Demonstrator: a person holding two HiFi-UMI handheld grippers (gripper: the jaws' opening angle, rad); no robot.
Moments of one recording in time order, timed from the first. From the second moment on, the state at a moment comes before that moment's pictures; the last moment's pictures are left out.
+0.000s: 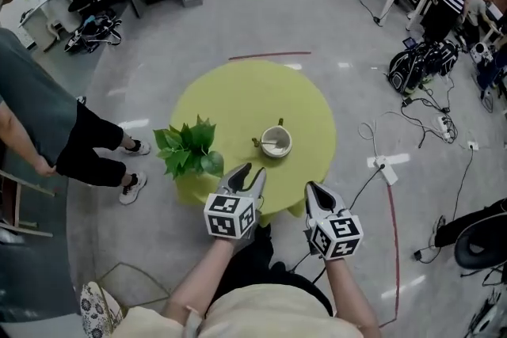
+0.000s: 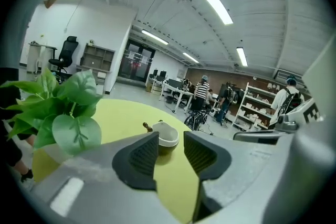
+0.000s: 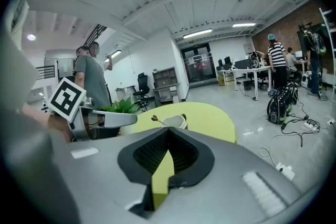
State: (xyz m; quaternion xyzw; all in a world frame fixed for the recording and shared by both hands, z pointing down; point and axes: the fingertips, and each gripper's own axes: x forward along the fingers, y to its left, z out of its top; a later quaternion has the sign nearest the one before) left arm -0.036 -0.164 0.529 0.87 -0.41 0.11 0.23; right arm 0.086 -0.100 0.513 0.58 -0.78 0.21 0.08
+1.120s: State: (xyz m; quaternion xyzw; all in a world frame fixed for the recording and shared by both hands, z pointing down) left arm -0.024 -0.247 0.582 0.84 -0.42 0.13 0.31; right arm 0.110 -0.165 0.523 0.62 -0.75 0.23 0.09
